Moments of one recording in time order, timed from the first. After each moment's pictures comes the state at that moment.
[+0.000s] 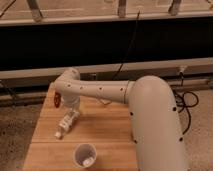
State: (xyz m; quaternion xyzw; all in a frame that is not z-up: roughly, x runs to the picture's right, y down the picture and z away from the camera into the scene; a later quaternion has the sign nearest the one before) arm -0.187 0.135 0.833 -0.24 -0.25 -0.58 0.74
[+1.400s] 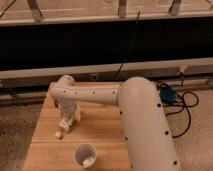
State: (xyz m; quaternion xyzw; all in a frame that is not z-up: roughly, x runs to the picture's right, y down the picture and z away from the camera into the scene) arm -0.204 0.172 0.857 -0.27 -0.25 -0.57 0.73
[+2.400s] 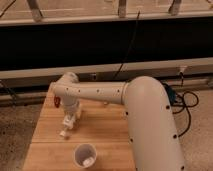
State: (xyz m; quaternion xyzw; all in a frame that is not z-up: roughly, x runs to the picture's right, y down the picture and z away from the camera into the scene) arm -0.182 0.149 0.841 -0.26 -0.24 -0.56 0.75
